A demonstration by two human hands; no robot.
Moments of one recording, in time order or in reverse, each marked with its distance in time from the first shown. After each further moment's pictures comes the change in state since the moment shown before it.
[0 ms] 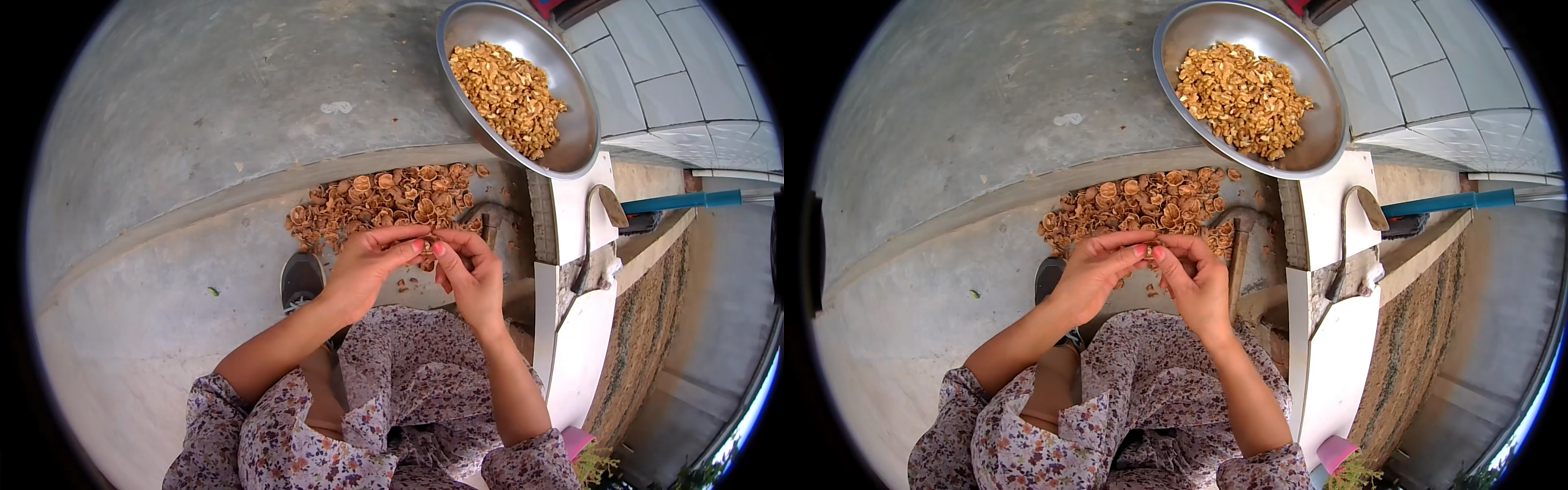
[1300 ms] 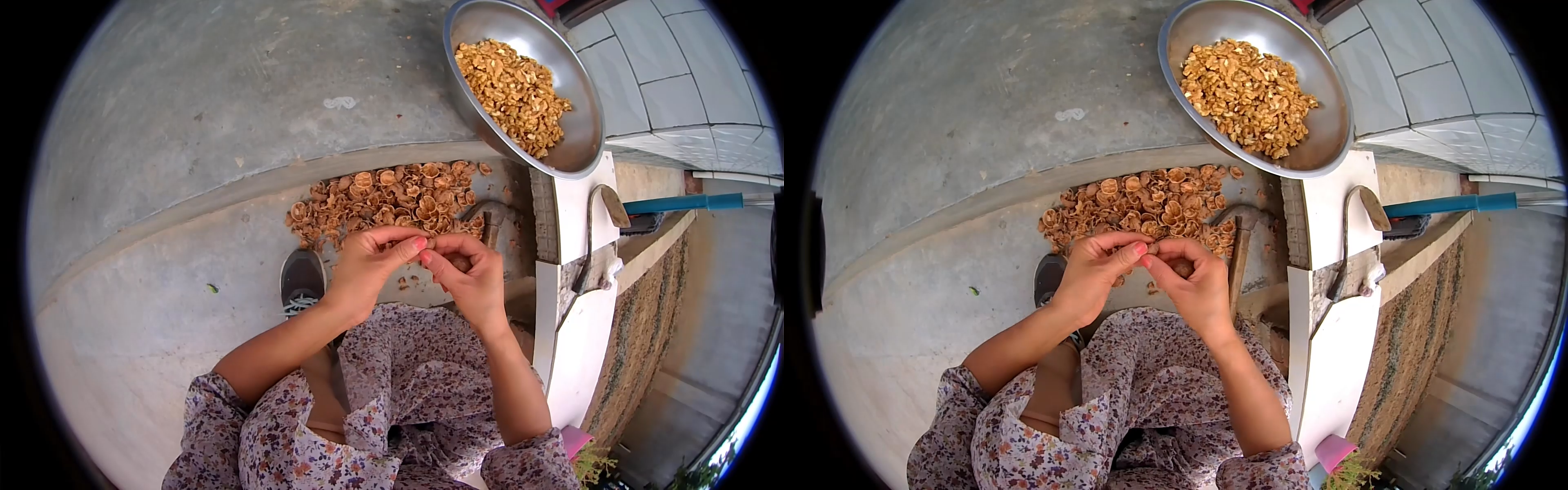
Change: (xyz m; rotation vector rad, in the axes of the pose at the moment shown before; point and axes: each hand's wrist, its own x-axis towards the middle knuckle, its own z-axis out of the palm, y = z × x) left_hand -0.006 -0.003 0.004 0.163 0.122 0.079; right_hand 0.002 0.004 0.001 -0.049 -0.027 0.022
